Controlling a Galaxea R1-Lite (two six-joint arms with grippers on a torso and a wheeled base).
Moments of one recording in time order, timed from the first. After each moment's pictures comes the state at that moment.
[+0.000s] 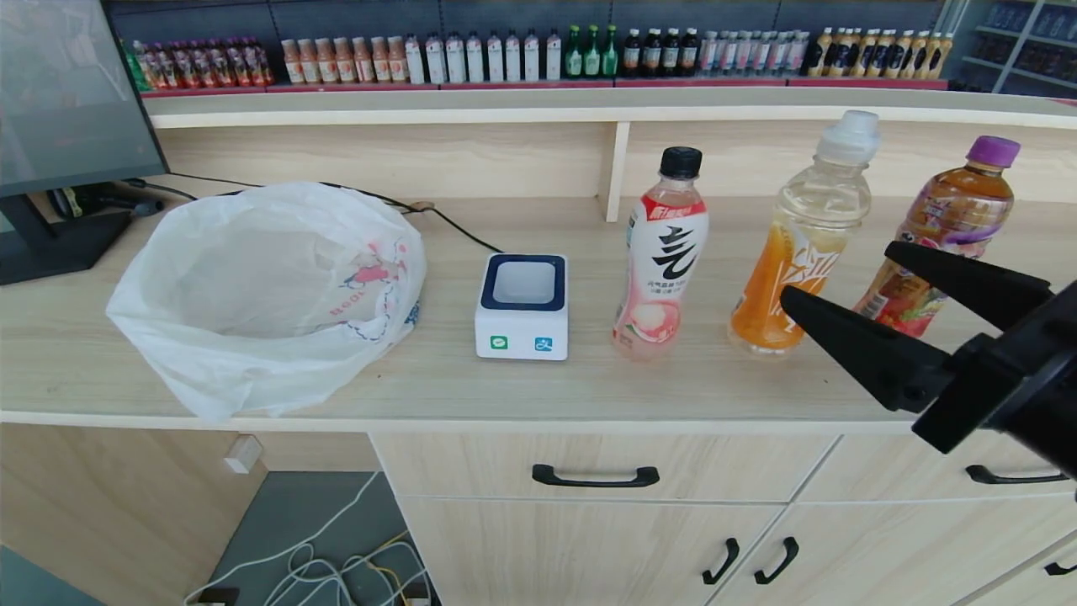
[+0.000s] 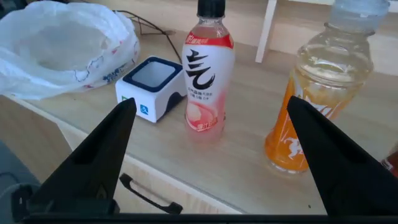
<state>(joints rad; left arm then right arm) 0.00 0.00 0.00 0.00 0.00 0.00 0.79 1.21 -0.55 -0.83 -0.33 -0.13</state>
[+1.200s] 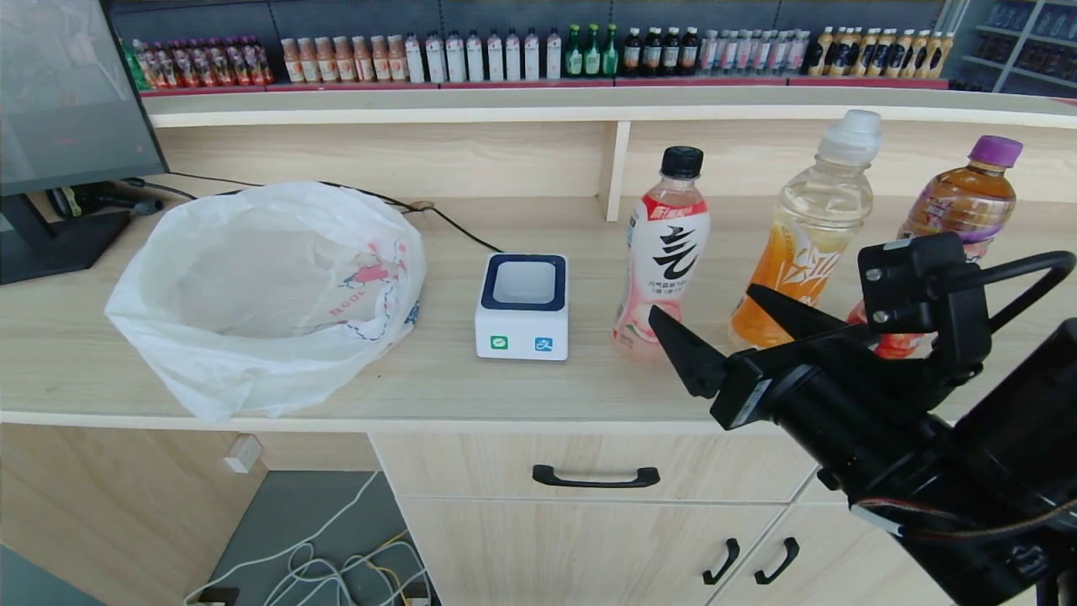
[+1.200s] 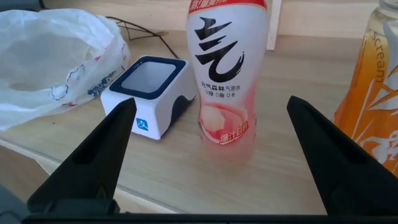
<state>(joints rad) 0.00 0.00 0.00 0.00 0.00 0.00 0.80 1.59 -0.50 -1.29 -0.42 -0.06</state>
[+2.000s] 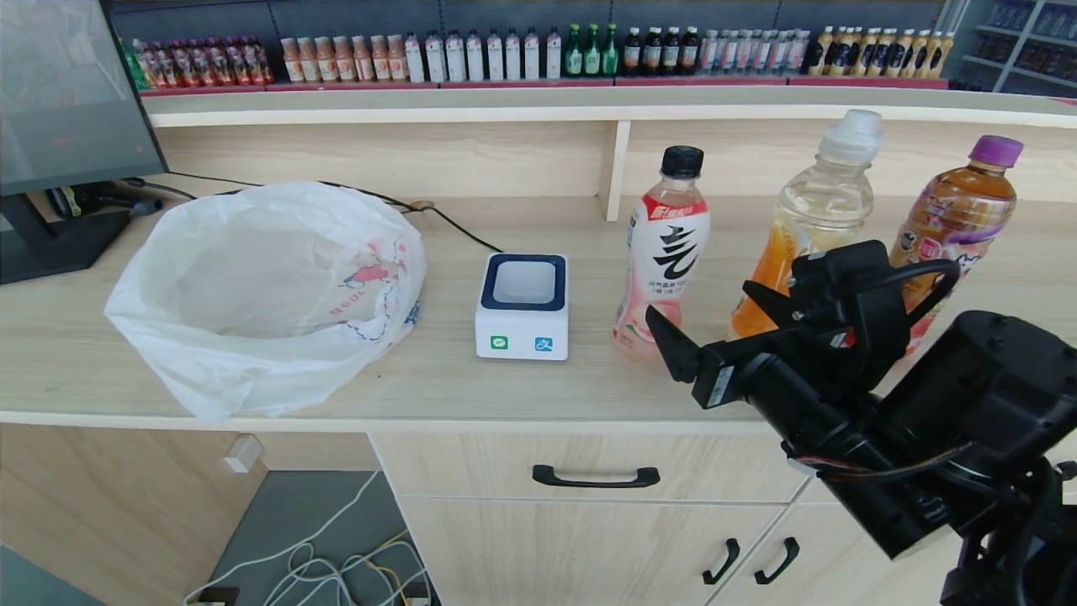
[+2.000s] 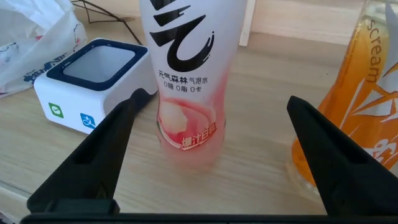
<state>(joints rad) 0.00 0.00 0.00 0.00 0.00 0.00 0.72 1.71 -0.54 -1.35 -0.42 -0.16</state>
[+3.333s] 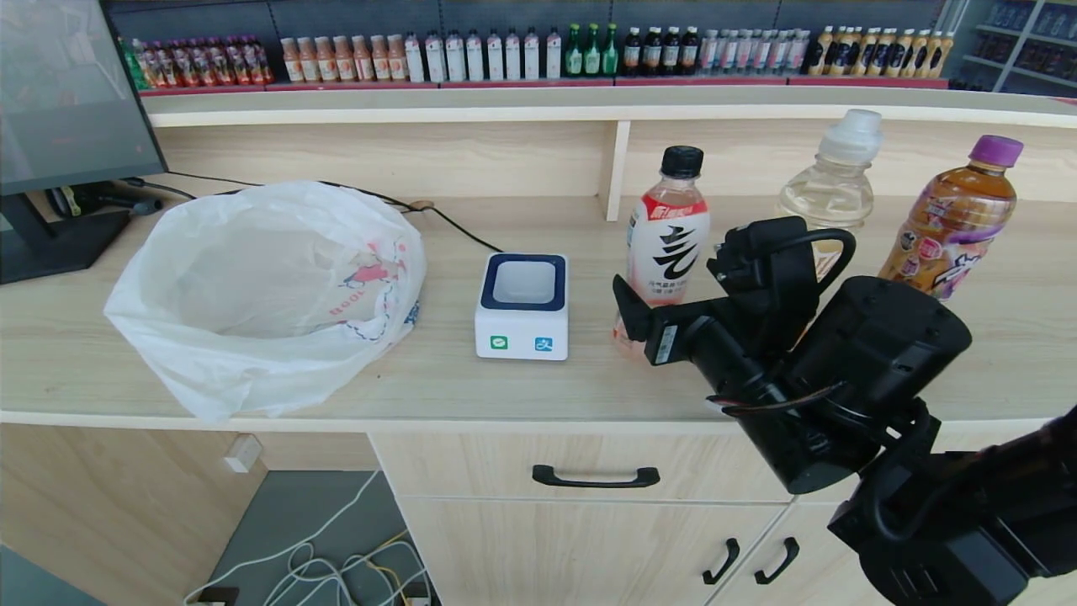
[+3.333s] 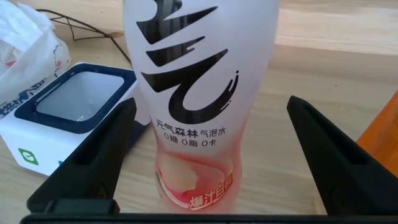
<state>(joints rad) 0.00 0.00 0.00 0.00 0.00 0.00 0.70 1.86 -0.74 -1.35 -0.45 -0.16</state>
